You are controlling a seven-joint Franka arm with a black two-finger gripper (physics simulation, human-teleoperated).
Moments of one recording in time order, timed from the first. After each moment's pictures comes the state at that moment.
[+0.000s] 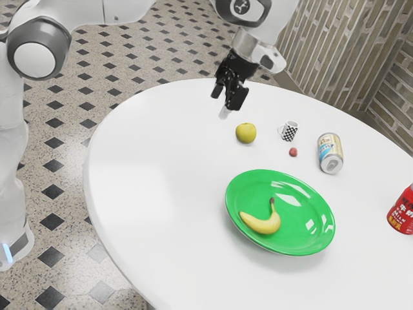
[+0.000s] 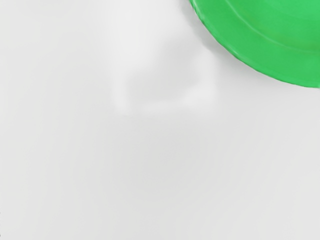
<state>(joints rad) -0.20 0.09 0.14 -1.34 0.00 1.22 0.00</state>
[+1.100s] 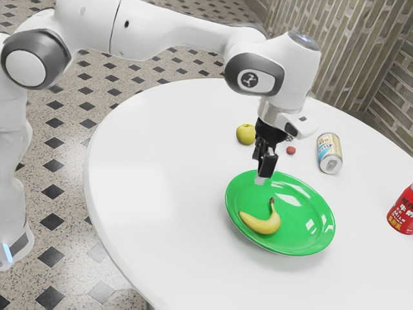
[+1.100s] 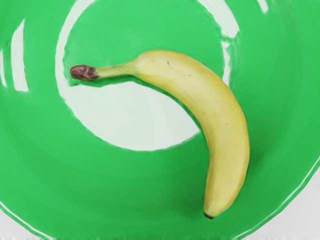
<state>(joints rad) -0.31 0.12 0.00 -1.59 0.01 1.73 0.00</state>
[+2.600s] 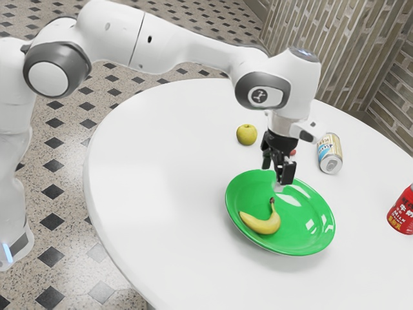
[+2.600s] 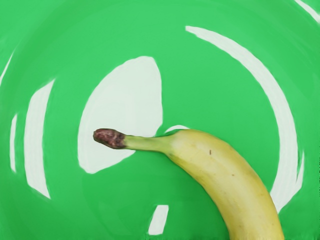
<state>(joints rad) -0.30 0.24 0.07 -1.51 -0.07 1.85 -0.17</state>
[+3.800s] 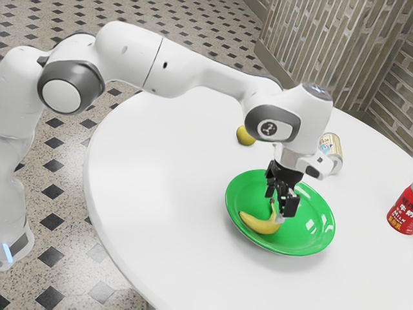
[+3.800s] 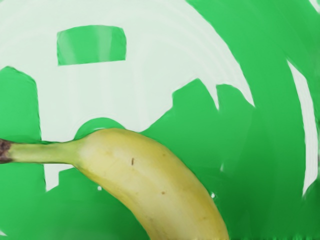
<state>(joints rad) -0.37 0.36 0.07 -1.45 -0.07 1.86 -0.18</state>
